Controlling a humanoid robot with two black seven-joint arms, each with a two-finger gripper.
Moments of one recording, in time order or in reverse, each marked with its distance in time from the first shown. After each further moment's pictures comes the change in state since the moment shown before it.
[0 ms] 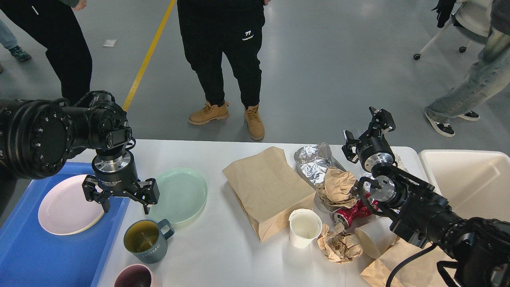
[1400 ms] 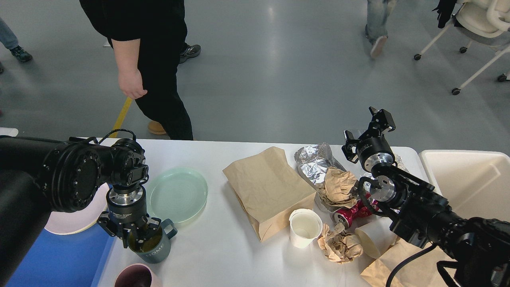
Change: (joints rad) left arm 0.187 -0.083 0.015 0.084 0.031 0.000 0.005; right arm 0.000 0.000 0.000 0.000 0.000 0.000 0.000
